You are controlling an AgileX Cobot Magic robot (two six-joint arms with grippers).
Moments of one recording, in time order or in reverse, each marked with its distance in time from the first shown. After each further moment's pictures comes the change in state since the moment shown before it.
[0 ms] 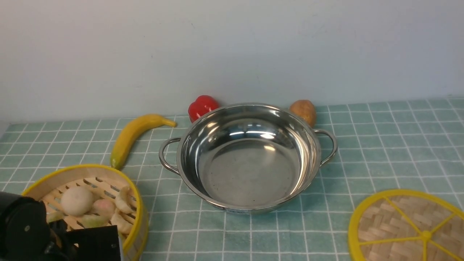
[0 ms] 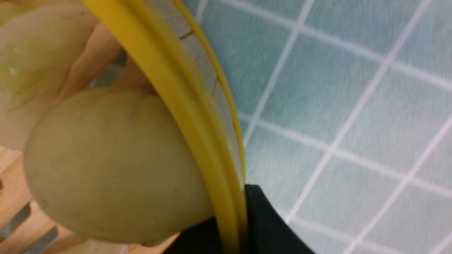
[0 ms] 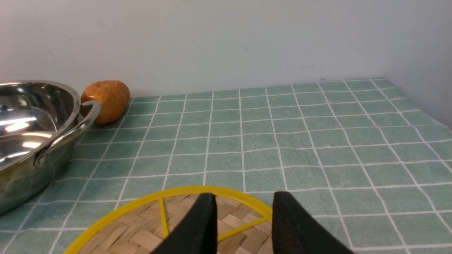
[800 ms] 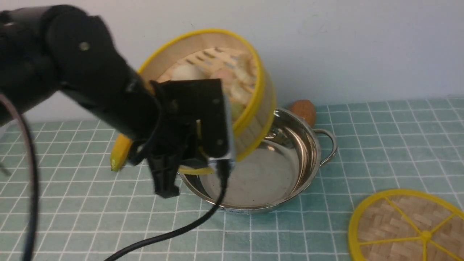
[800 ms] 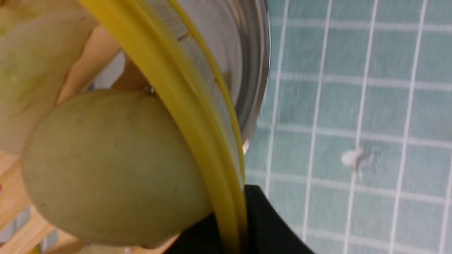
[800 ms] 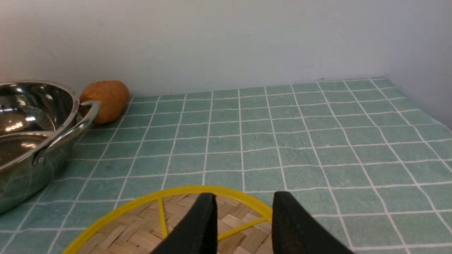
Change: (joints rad) right arm 0.000 0.000 0.000 0.000 0.000 0.000; left arm -0.372 0.235 -0.812 -0.324 0.284 0.093
